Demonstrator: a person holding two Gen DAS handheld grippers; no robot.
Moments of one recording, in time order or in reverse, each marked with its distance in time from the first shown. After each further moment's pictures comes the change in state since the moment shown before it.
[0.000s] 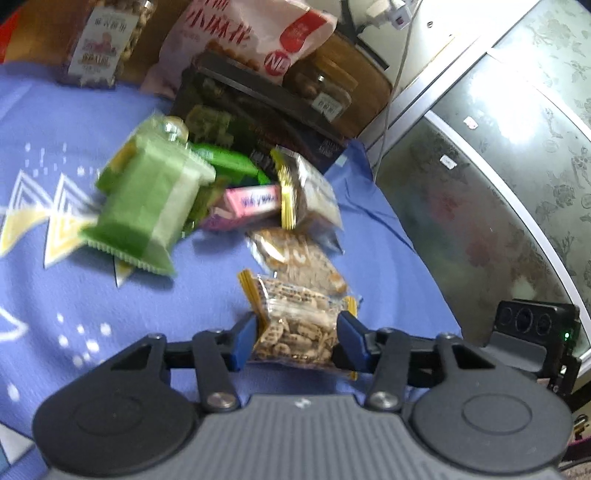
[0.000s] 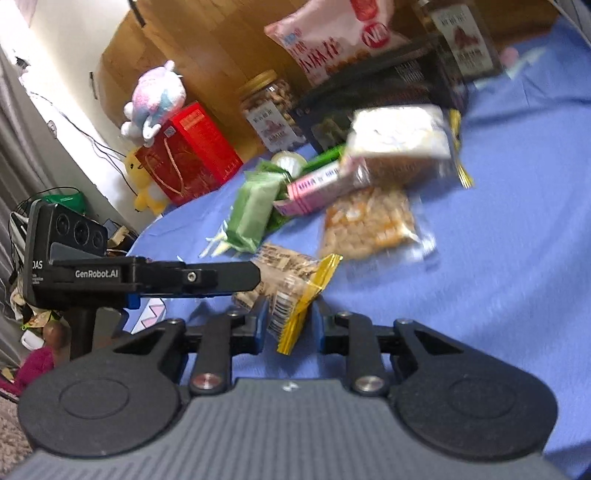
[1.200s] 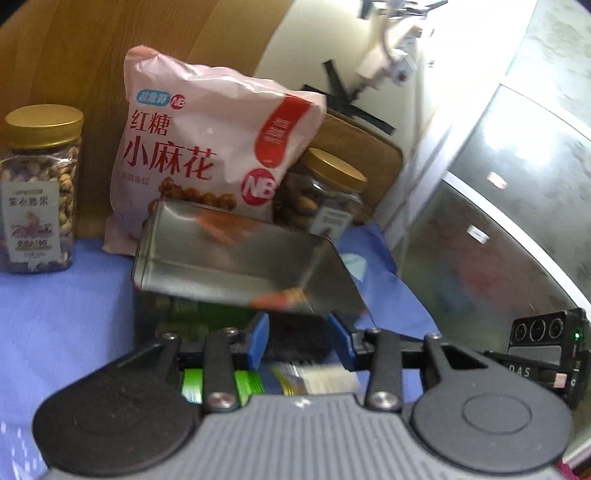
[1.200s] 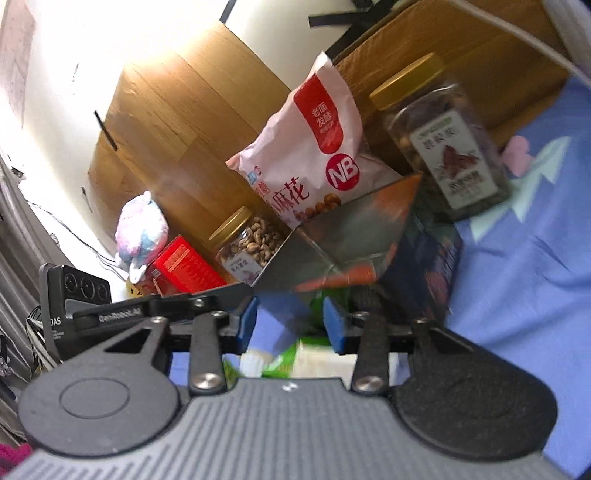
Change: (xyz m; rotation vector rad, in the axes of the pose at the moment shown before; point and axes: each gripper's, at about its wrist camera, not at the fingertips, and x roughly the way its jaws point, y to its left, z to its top) left arm 0.048 -0.024 0.137 0.152 -0.133 0.088; right arm 0.000 -0.088 0.119 0.119 -0.213 0.099
